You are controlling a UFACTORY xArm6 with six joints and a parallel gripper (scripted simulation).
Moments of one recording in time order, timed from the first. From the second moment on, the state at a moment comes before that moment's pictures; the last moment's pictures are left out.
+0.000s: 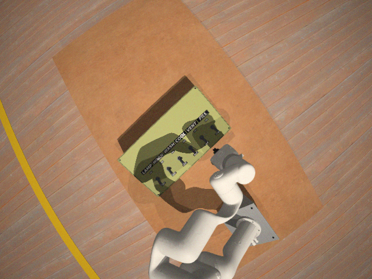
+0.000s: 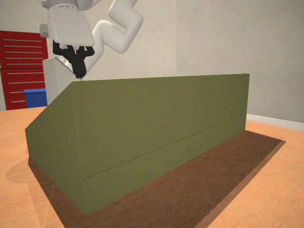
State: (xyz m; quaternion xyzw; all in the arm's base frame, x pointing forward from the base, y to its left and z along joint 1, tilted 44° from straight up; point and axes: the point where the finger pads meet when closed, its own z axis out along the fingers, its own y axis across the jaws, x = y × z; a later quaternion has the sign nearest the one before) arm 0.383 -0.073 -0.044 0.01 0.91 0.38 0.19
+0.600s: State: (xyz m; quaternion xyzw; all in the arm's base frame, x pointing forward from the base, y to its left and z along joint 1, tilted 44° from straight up) arm 0.401 -0.038 -0.077 0.01 0.91 0.38 0.19
